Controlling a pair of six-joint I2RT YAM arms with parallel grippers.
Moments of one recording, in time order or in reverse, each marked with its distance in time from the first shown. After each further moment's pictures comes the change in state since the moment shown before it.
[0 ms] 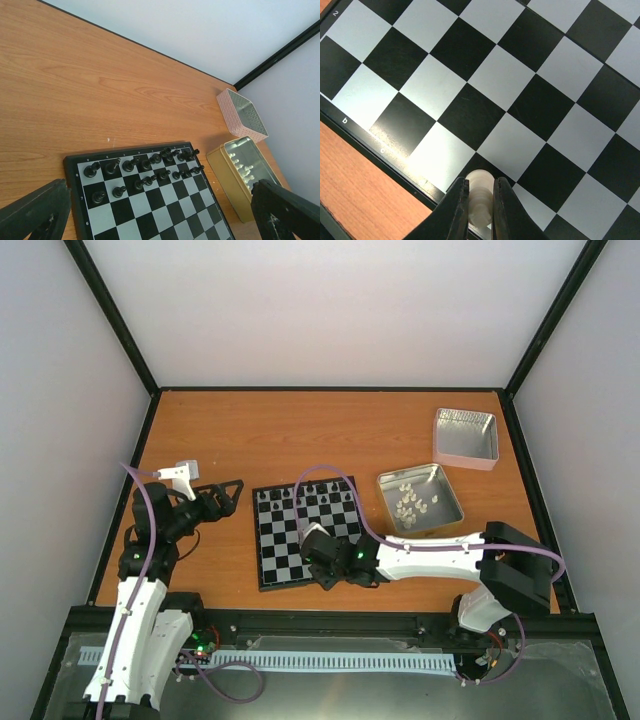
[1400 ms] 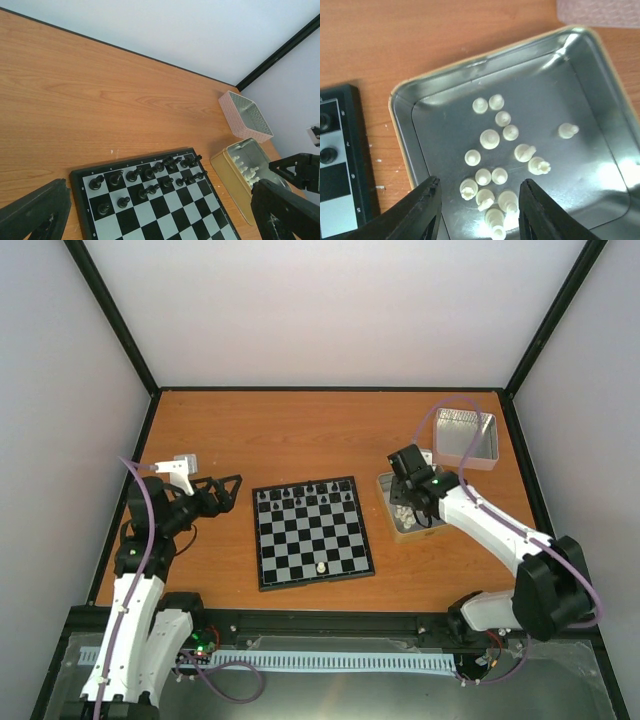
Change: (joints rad) left arm 0.000 0.019 0.067 -0.024 -0.010 0.064; right arm -0.747 -0.219 0.057 -0.214 0.129 0.137
